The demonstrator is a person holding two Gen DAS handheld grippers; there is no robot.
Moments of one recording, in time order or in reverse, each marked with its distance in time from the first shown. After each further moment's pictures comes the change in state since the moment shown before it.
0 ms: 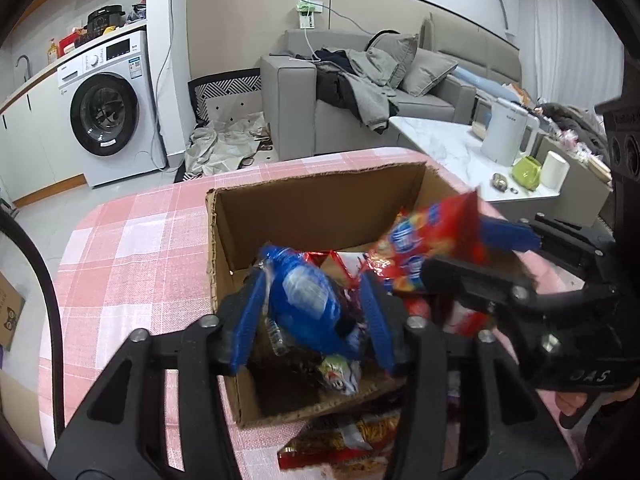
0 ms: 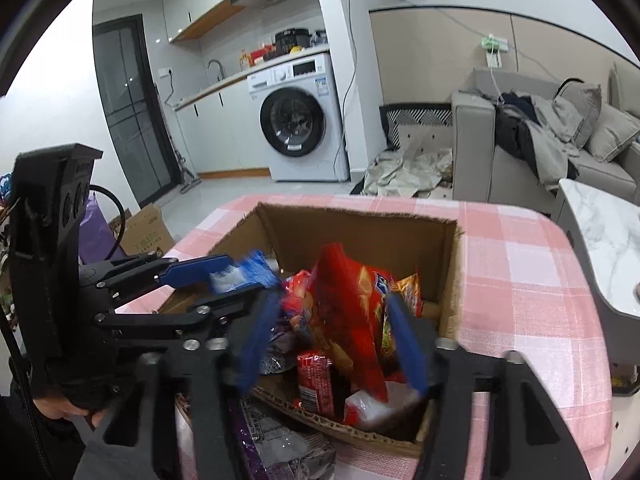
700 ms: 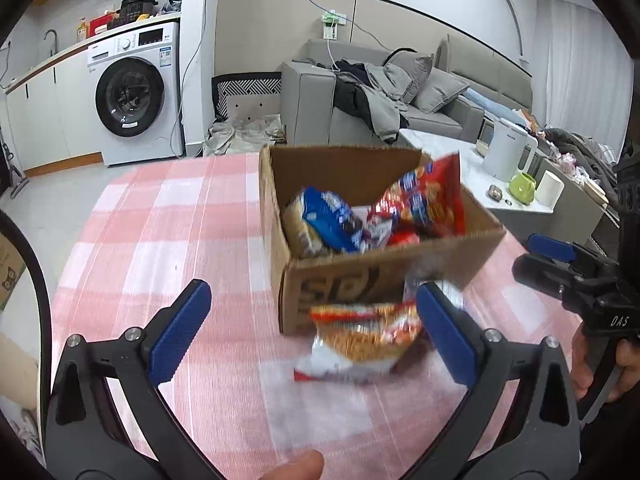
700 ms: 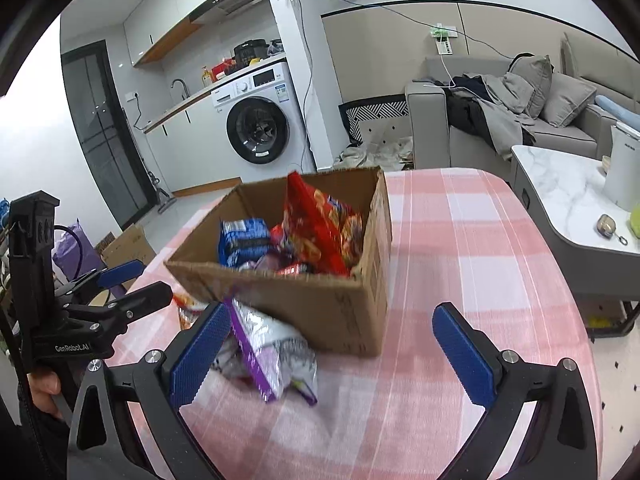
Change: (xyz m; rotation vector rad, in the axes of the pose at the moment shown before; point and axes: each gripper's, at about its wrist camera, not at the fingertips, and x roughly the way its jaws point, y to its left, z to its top) left arm -0.084 0.012 -0.073 -0.094 -0.038 0.029; right arm -0.083 -0.019 -0.064 0.133 0.000 -0.091
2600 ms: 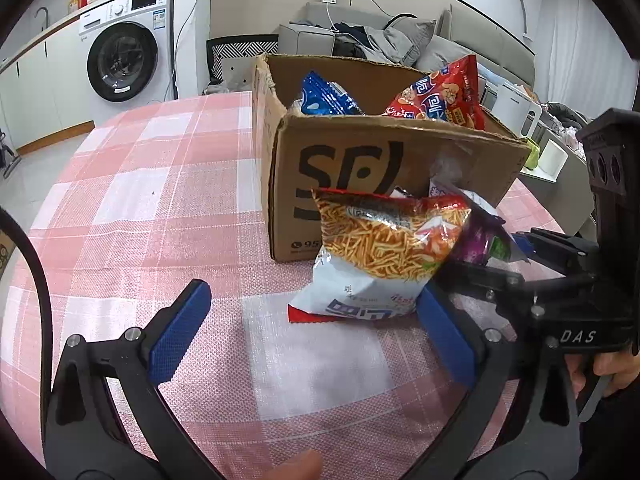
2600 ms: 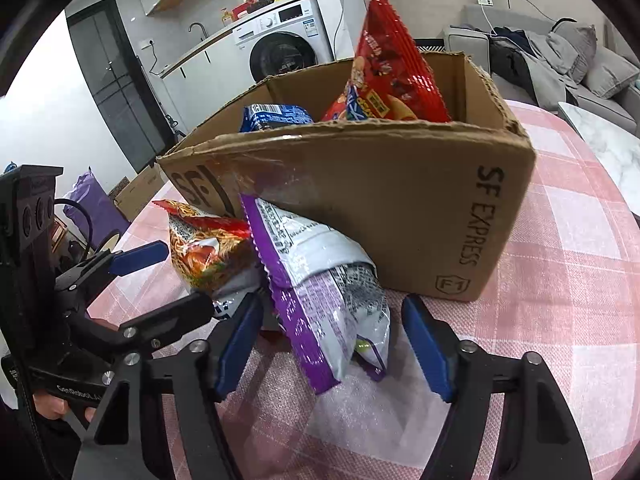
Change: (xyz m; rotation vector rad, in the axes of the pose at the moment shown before) left arm 0.055 0.013 -0.054 -0.013 0.129 -0.019; right arm 0.103 0.040 -0.035 -0.051 0.220 0.085
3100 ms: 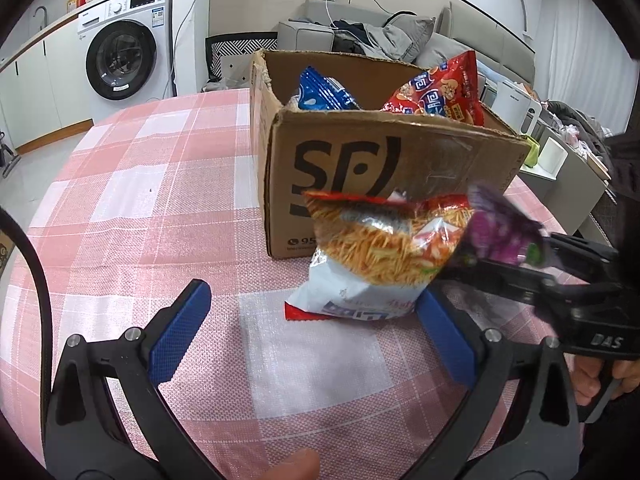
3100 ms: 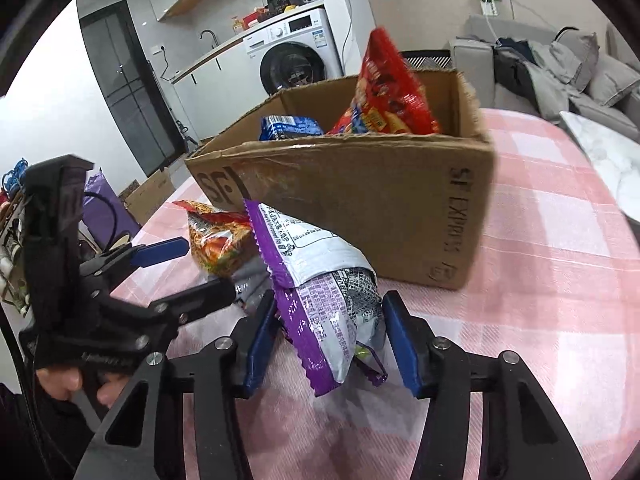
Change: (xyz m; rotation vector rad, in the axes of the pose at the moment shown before) left arm 0.004 -0.001 -0.002 0.005 0.008 0.003; right arm -0.027 -0.008 -0.009 -0.020 -0.047 0.017
